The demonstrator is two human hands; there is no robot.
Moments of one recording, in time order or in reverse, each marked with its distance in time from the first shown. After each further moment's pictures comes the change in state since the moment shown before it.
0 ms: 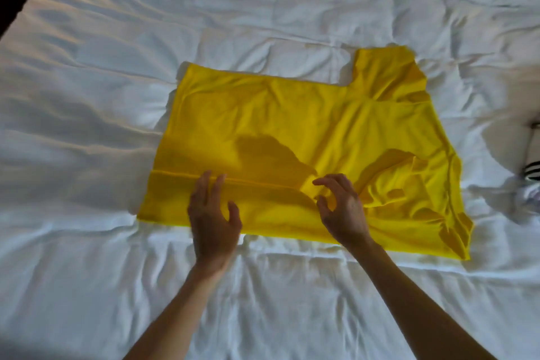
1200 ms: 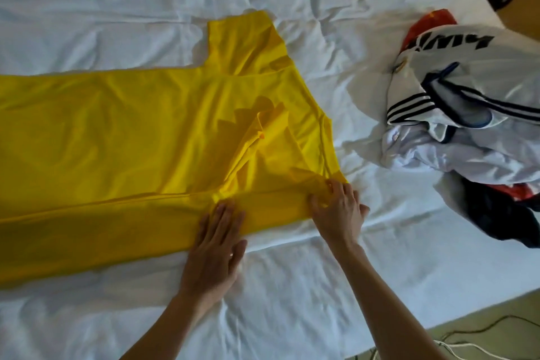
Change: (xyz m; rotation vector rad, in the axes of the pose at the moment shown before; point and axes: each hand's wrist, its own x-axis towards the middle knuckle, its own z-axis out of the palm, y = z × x) left_hand -0.108 0.111 0.146 0.167 -0.588 0.601; right_hand -0.078 0.154 -0.134 -0.424 0.098 0.780
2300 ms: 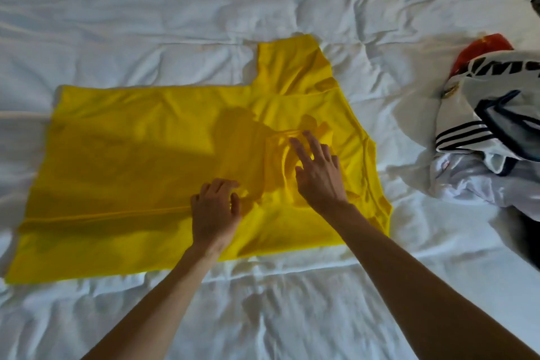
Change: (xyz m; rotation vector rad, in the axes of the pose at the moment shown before) left_hand 0.078 -0.068 -0.060 0.030 0.187 -0.392; right_hand 0.052 -0.128 0.015 -0.063 0.064 -0.726
